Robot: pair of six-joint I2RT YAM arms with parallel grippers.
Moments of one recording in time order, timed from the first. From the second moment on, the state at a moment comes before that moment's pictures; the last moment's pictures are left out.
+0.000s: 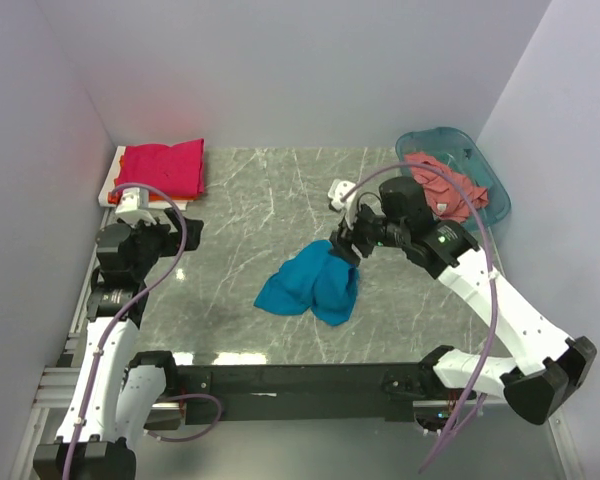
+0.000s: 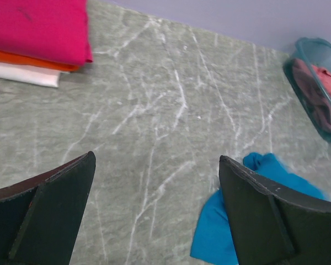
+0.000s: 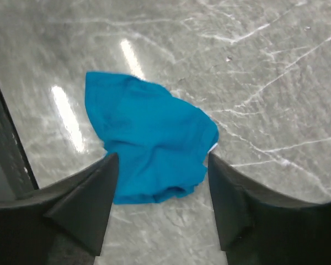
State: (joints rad) left arm 0.04 0.71 0.65 -0.16 0.25 -0.35; right arm 0.59 1.16 1.24 -0.66 -0.39 -0.40
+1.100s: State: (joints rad) left arm -0.71 1.84 1.42 -0.34 0.13 -0.28; right arm -0.07 1.01 0.85 -0.43 -0.88 -0.15
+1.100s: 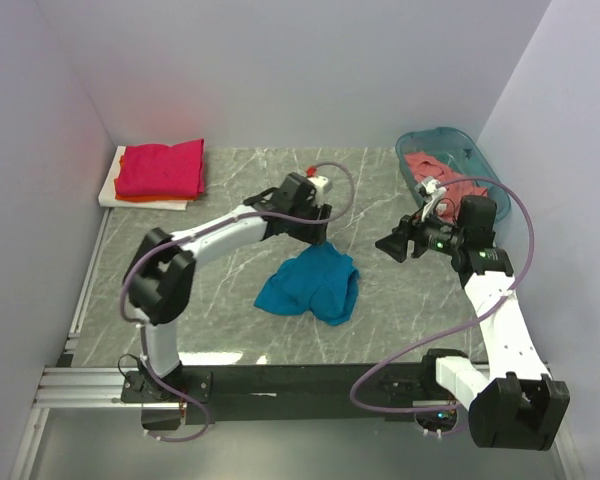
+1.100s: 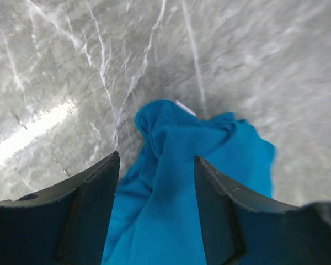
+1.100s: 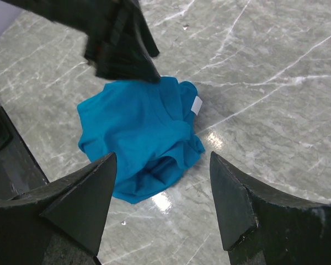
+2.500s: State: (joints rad) left arm -0.82 1.24 1.11 -0.31 -0.08 -0.27; right arm 0.02 1.15 0.85 -0.44 -0.85 -0.15
